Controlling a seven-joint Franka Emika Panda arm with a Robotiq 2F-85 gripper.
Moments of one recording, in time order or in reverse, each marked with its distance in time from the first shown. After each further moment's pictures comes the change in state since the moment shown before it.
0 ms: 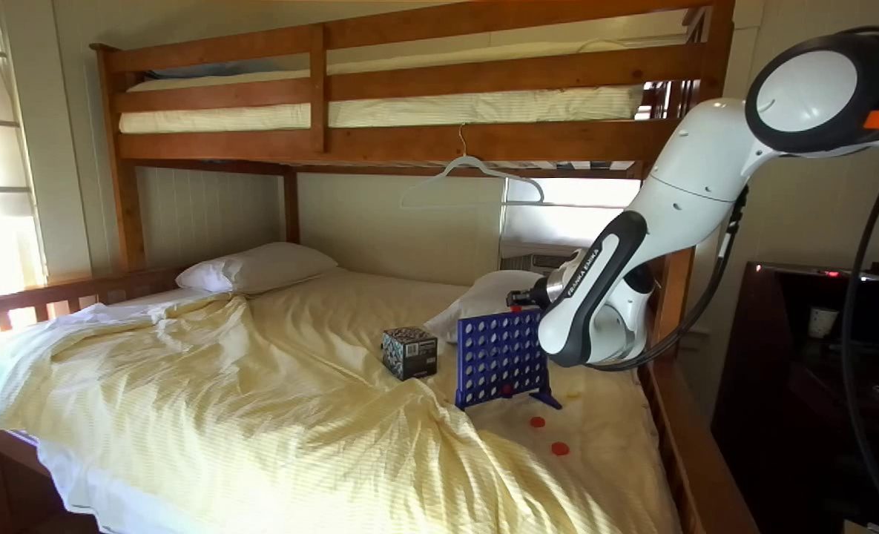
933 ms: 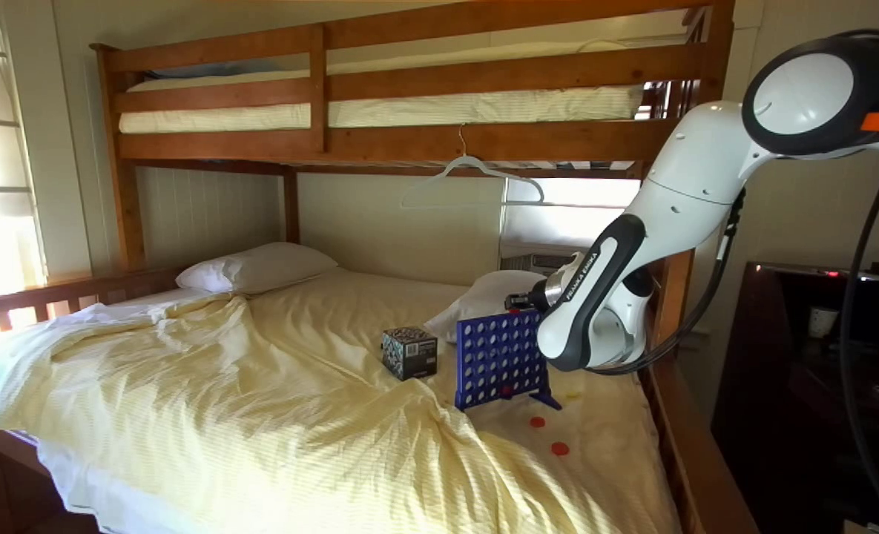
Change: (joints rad) arm 0.007 0.011 0.003 -0.001 0.000 0.007 0.000
